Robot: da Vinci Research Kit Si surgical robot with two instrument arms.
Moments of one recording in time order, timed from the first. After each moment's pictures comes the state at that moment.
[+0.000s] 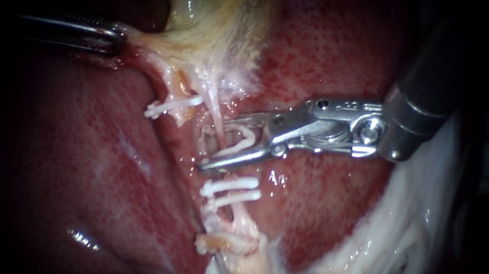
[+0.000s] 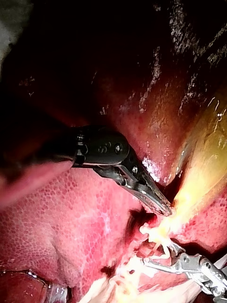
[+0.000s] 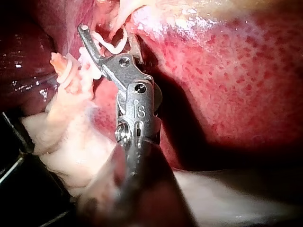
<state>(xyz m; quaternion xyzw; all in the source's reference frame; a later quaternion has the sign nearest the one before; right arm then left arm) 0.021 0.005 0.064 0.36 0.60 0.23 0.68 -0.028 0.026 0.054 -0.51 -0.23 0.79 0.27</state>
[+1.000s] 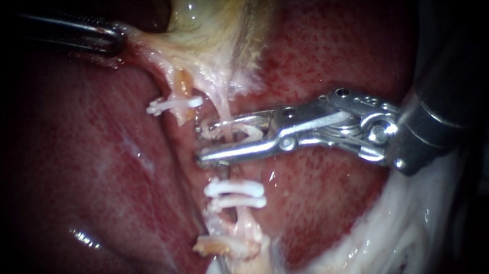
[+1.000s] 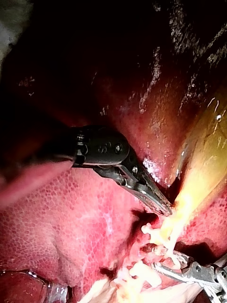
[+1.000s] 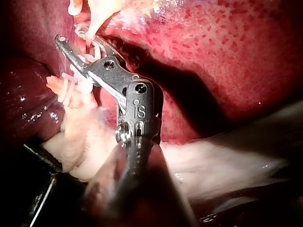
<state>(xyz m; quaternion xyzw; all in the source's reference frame) 0.019 0.006 0.061 0.40 0.61 0.25 0.64 -0.028 0.026 0.054 -0.51 -0.23 0.79 0.27</state>
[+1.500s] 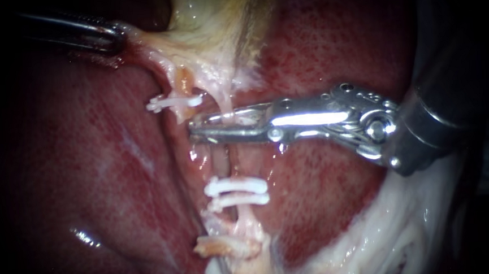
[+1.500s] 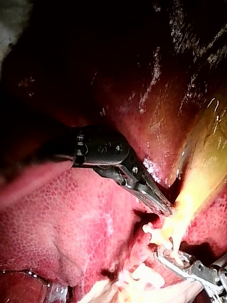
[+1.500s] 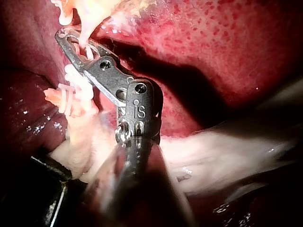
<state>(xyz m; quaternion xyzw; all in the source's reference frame) 0.019 0.006 0.061 0.45 0.59 0.26 0.62 -0.028 0.026 0.054 -0.51 -0.23 0.79 0.27</state>
